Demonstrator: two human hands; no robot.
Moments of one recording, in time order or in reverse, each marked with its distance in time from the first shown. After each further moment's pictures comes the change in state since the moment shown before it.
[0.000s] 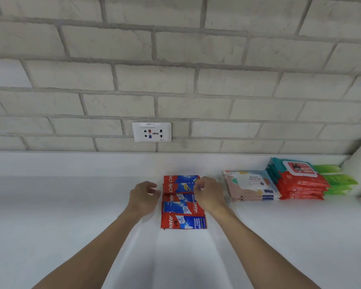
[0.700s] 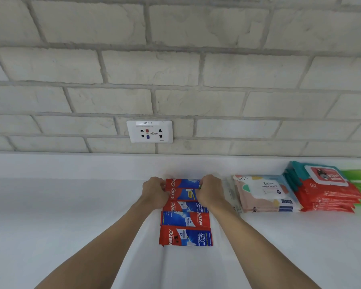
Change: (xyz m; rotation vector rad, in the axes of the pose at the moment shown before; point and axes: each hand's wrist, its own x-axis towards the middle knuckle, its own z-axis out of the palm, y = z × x) left_hand 0.052 0.028 0.030 0.070 -0.146 -0.038; right_hand 0.072 0.014 0.036 -0.167 -0.120 0.046
